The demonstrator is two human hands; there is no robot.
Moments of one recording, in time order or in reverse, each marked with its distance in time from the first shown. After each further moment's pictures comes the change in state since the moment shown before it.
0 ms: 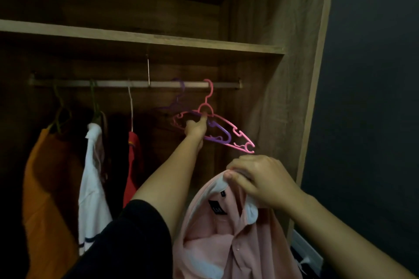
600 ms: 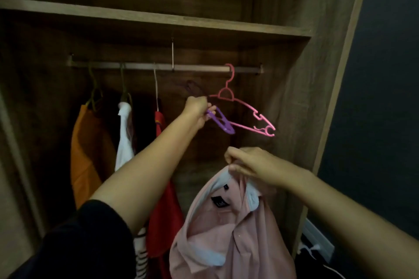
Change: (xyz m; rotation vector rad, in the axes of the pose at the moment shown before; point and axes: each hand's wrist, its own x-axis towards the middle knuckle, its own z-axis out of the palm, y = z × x) left_hand -0.067 0.054 -0.055 -0.124 -0.041 -0.001; right_hand 0.019 -0.013 0.025 0.141 -0.371 -0.075
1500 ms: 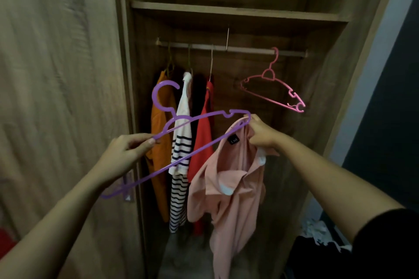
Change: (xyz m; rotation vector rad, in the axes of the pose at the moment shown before) left_hand -0.327 -0.025 -0.235 0.914 0.157 0.392; right_hand -0.006 -0.041 0.032 0.311 -0.044 0.070
